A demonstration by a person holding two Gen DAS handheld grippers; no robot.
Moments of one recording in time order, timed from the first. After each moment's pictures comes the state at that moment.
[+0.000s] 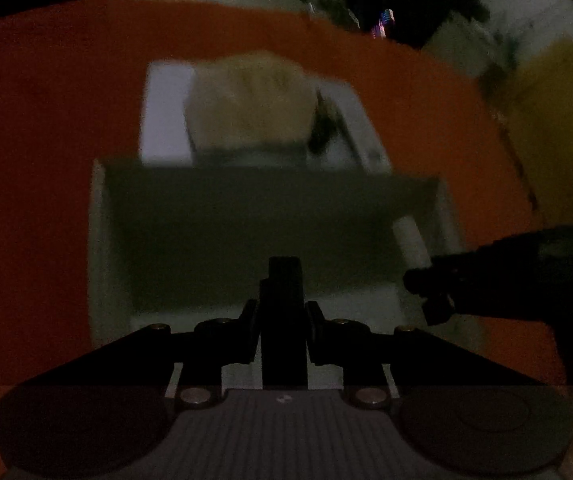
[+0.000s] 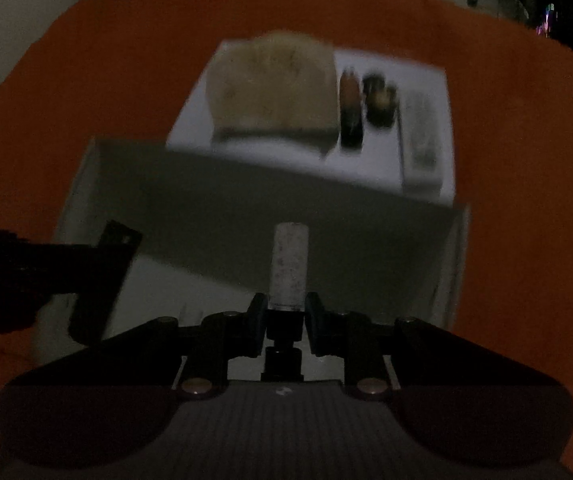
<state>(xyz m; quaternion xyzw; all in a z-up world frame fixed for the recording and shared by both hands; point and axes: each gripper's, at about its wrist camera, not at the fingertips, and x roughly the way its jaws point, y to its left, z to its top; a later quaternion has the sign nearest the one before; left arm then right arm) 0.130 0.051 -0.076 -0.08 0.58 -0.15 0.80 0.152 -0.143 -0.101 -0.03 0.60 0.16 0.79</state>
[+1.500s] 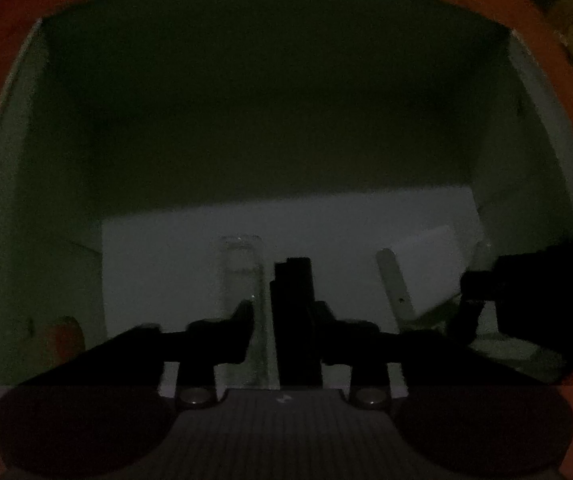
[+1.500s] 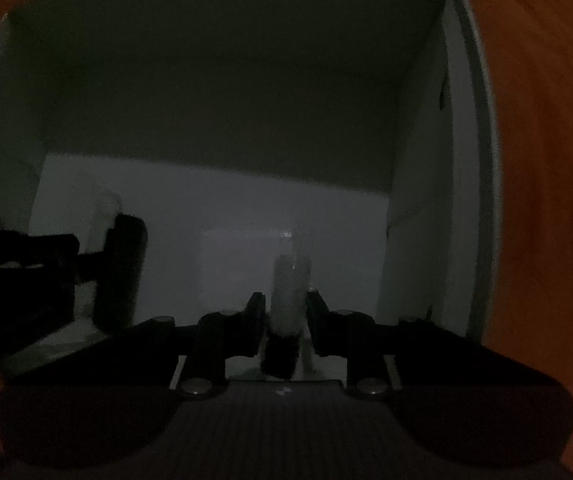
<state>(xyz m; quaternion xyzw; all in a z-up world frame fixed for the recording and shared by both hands) 0.101 -0.001 -0.159 0.01 0.62 -0.08 0.78 0.105 -0.167 -0.188 -0.03 0.65 0.09 0.76</state>
